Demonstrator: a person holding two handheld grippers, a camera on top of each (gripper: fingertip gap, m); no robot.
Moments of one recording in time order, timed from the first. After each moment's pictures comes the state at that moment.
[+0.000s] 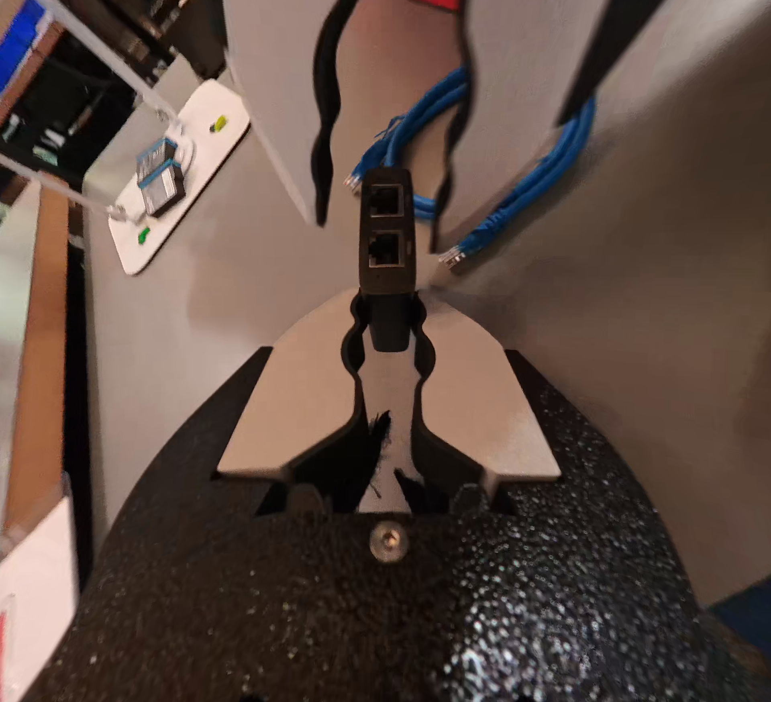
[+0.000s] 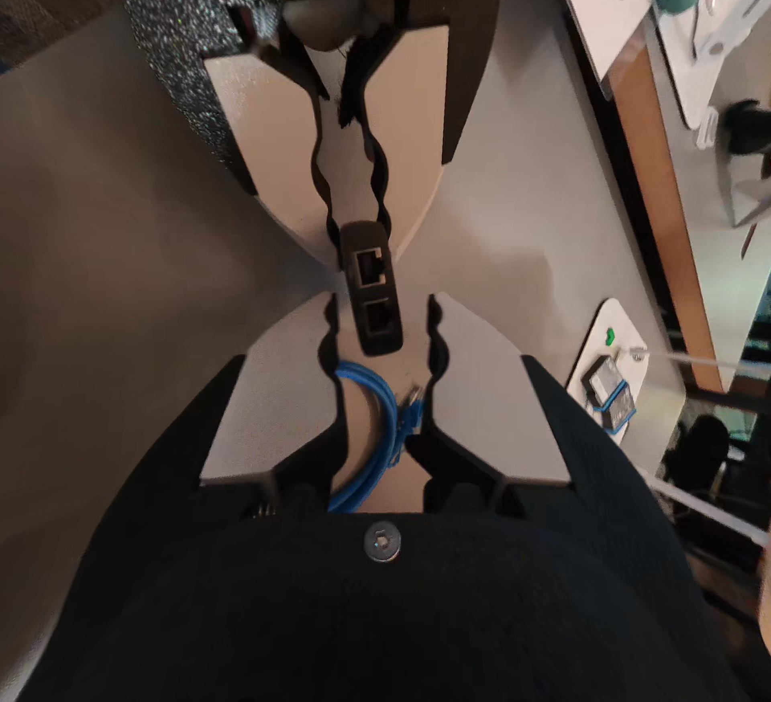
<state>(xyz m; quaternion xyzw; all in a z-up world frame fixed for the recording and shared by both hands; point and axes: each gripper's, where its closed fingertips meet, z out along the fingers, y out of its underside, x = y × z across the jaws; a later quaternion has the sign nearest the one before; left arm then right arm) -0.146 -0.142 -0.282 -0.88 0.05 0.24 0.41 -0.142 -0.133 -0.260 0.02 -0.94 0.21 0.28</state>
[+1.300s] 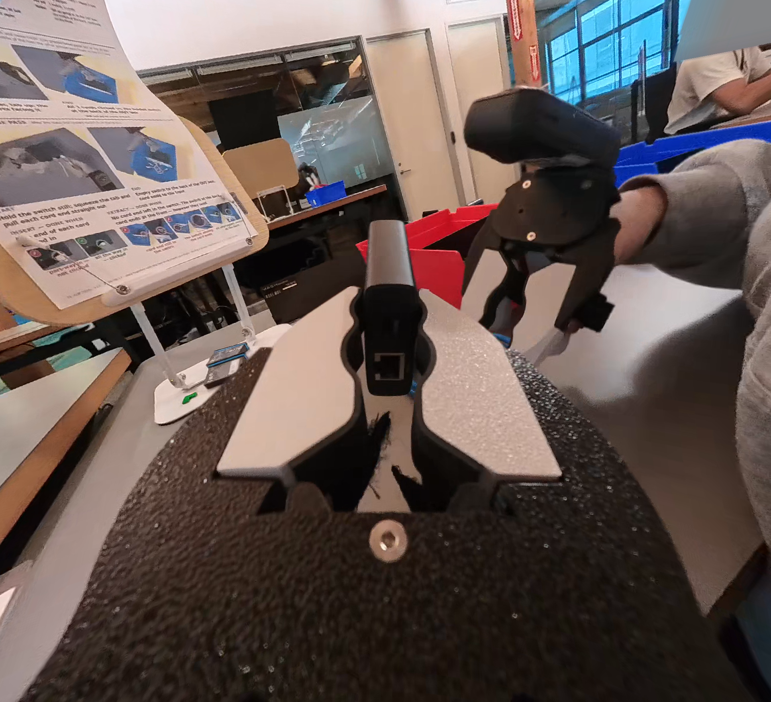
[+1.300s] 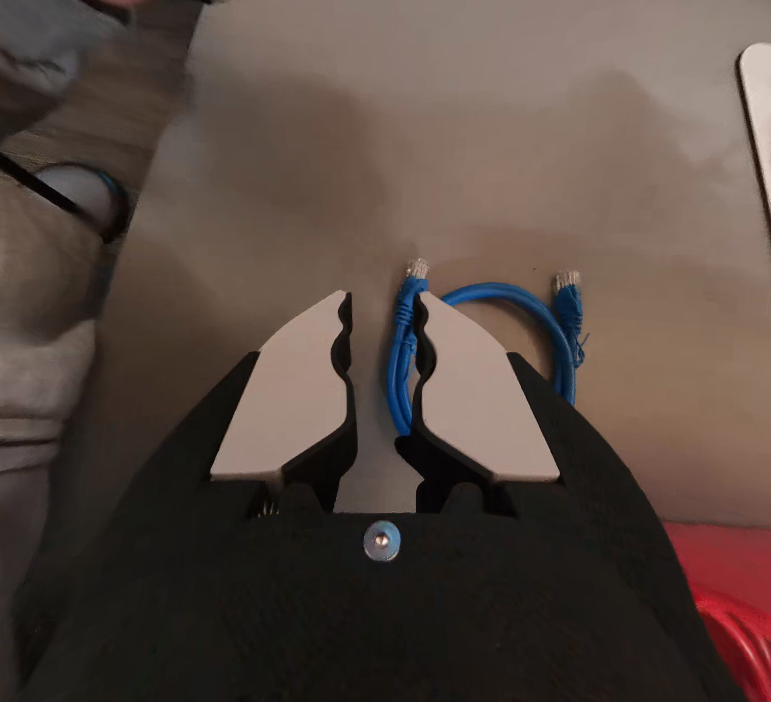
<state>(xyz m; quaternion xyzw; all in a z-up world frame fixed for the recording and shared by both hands) -0.119 -0.176 -0.172 -0.64 0.04 0.18 0.74 -0.096 -0.112 -0.280 -0.29 -0.88 0.32 0.20</state>
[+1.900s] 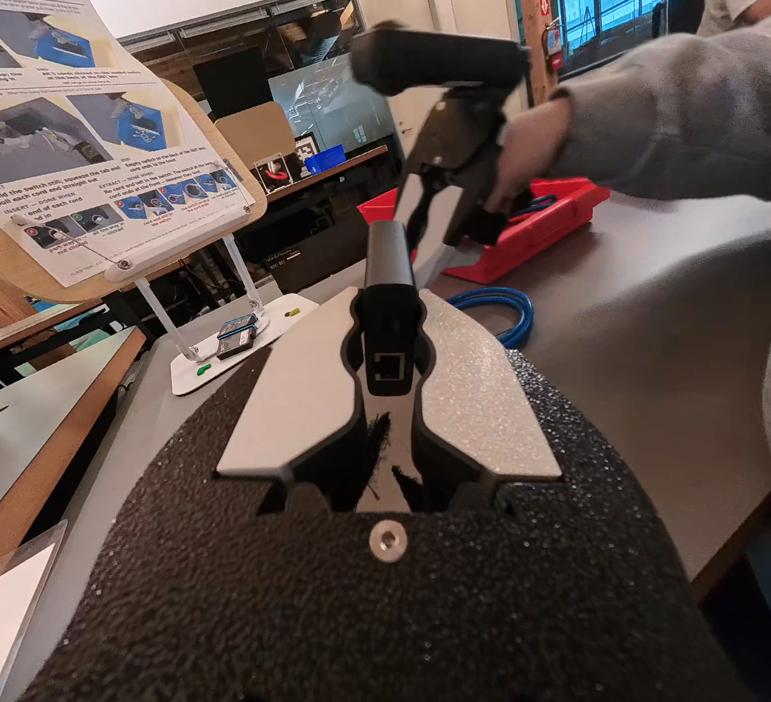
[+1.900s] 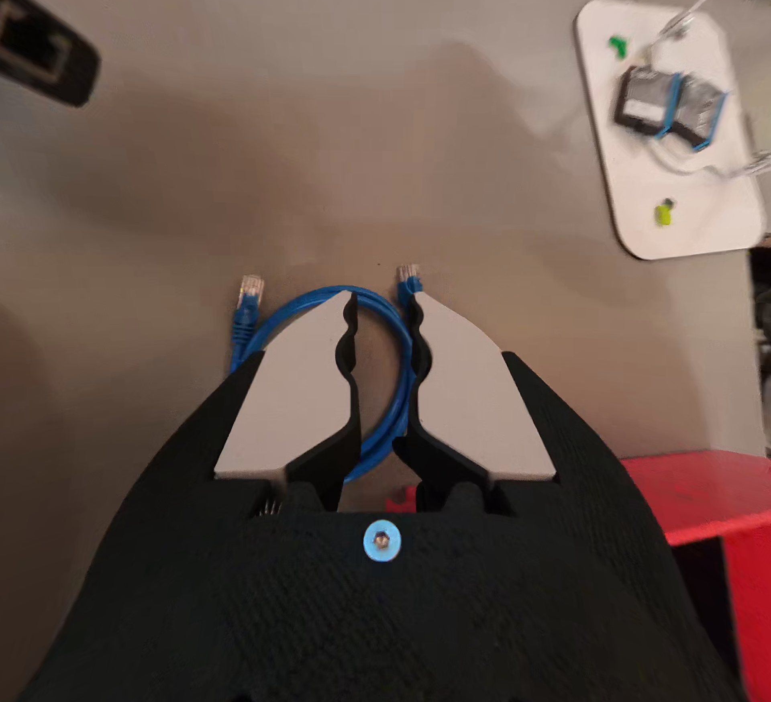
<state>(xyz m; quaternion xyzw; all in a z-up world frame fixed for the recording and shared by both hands) -0.126 -0.180 -0.196 -0.68 0.05 0.21 0.71 -0.165 -0.056 -0.257 -0.35 -0.87 0.25 0.24</state>
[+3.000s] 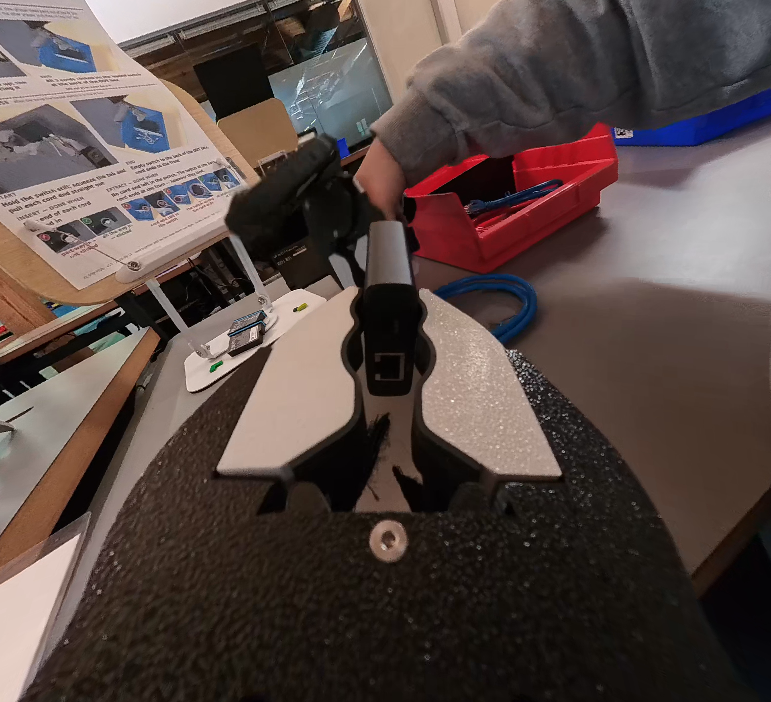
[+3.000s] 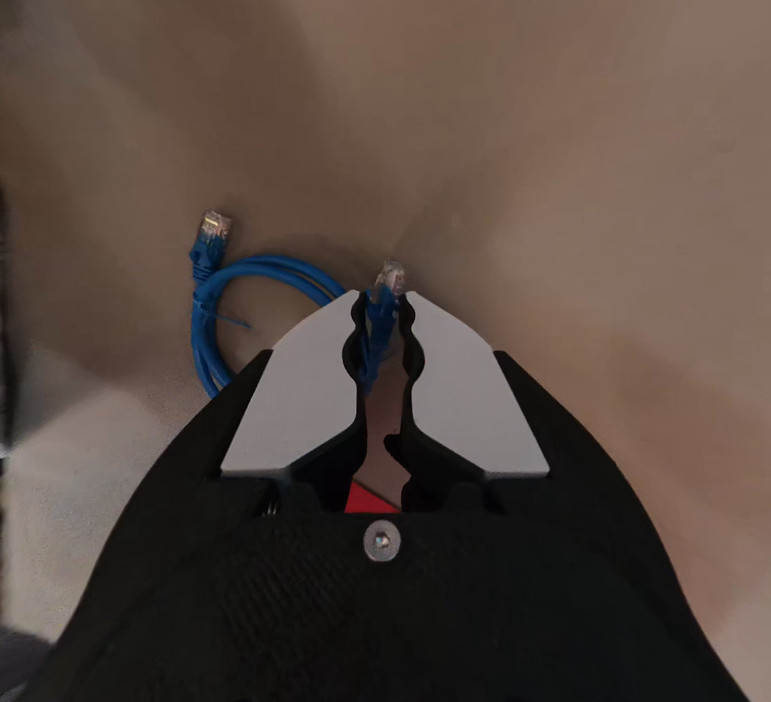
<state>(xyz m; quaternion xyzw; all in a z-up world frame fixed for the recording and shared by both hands) -0.128 -0.183 -0.201 -0.68 0.06 0.22 0.69 -0.194 -0.058 -0.304 -0.20 -0.97 0.13 -0.09</state>
